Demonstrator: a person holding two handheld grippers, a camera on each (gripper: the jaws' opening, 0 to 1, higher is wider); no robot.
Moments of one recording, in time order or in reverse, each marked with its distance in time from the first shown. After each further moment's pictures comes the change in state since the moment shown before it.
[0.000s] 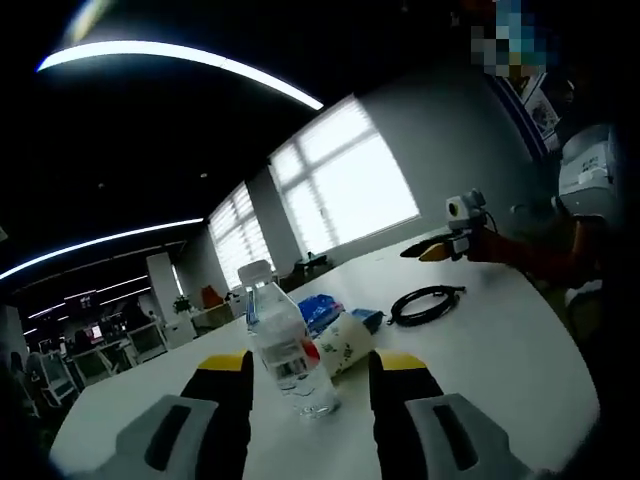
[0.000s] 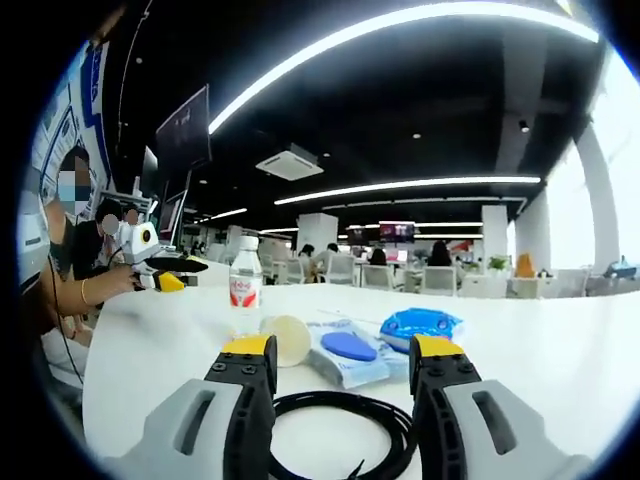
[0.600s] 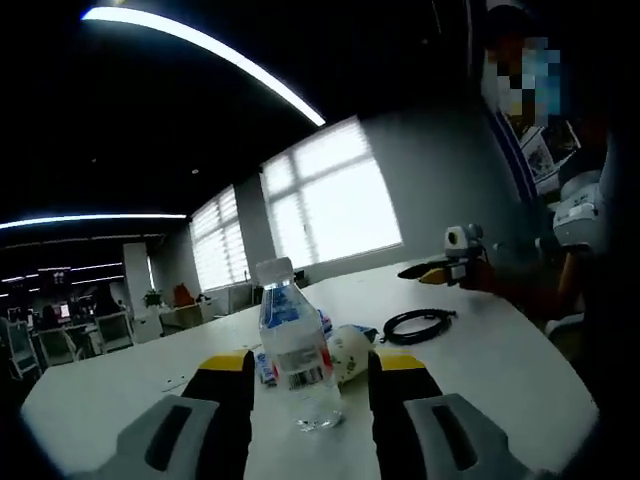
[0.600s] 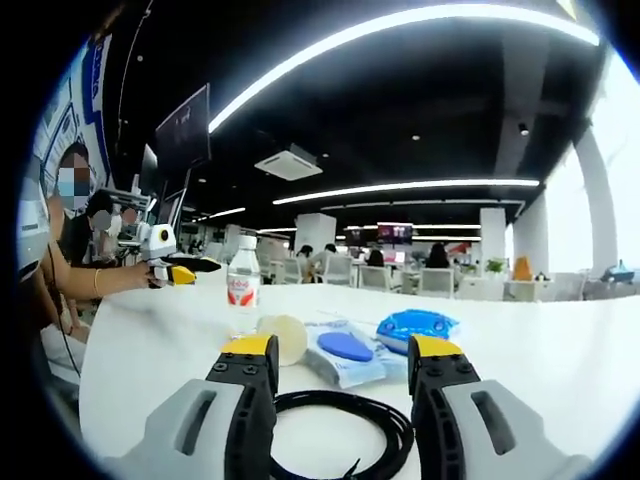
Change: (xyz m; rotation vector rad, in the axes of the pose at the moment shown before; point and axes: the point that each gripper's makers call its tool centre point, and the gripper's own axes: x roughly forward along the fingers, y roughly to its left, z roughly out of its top) left arm 0.019 0.023 0.002 -0.154 -0.072 -0.116; right arm -0.001 0.000 0.001 -0.022 -0.002 -0.008
